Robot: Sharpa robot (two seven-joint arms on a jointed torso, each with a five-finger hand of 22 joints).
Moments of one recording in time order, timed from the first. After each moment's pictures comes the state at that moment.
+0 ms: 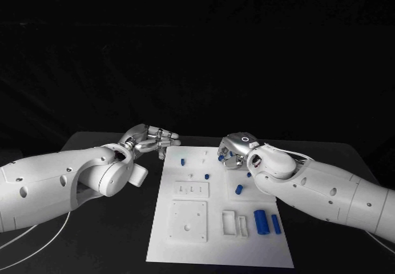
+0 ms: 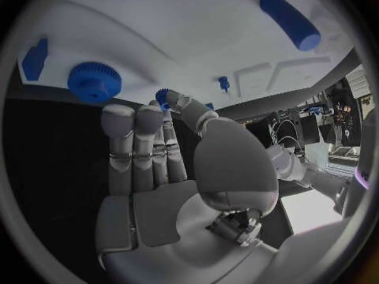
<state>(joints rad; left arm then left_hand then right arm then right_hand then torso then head) 1.43 -0.87 -0.23 1.53 -0.22 -0.38 0.21 1.41 -0.03 -0.02 -0.06 0.18 1.08 0.11 0.10 0.14 1.24 0.07 0.09 0.06 1.17 -0.01 1.02 0.51 0.13 1.03 -0.03 1.05 0.75 1.17 -0.58 0.05 1.27 -1.88 -0.33 -0.23 1.23 -0.12 0.56 -0.26 0.26 1.23 0.08 0.06 0.09 1.36 0.02 0.06 0.08 1.44 -0.06 0.91 0.72 0.14 1.47 -0.08 0.83 1.01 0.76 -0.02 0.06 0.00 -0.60</state>
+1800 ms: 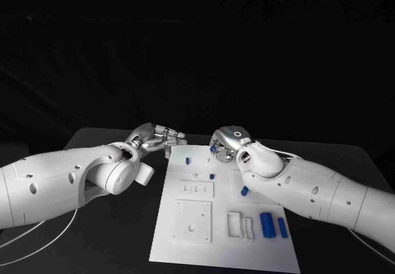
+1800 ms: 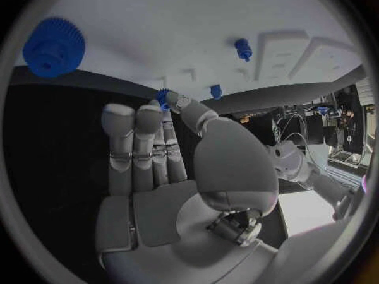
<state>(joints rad) 1.44 -0.85 -0.23 1.53 -0.22 -0.38 0.22 1.41 -0.03 -0.02 -0.06 0.18 1.08 0.11 0.10 0.14 1.24 0.07 0.09 0.06 1.17 -0.01 1.03 0.50 0.13 1.03 -0.03 1.05 0.76 1.18 -0.46 0.06 1.18 -1.92 -0.43 -0.29 1.23 -0.12 0.57 -0.25 0.25 1.23 0.08 0.06 0.09 1.36 0.02 0.06 0.08 1.44 -0.06 0.91 0.72 0.13 1.46 -0.08 0.81 1.03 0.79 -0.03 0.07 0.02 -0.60</state>
